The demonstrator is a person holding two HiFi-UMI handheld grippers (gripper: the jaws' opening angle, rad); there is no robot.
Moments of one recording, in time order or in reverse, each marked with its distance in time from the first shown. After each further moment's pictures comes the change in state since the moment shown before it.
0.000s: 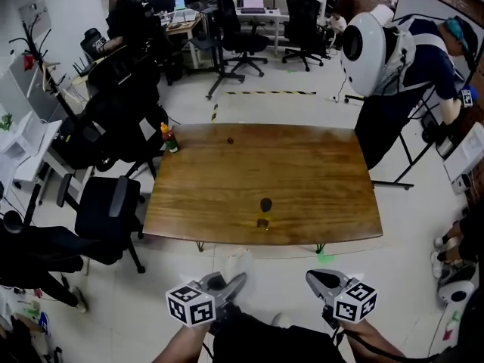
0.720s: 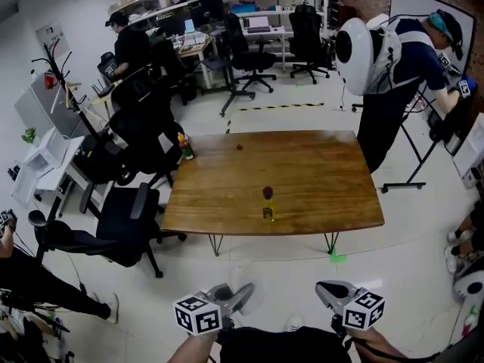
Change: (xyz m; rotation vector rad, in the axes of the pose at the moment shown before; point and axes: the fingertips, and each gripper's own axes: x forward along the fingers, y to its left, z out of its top) left arm -0.052 -0.080 -0.051 0.014 -0.020 0.031; right arm -0.081 0.046 -0.054 0.033 -0.061 0.045
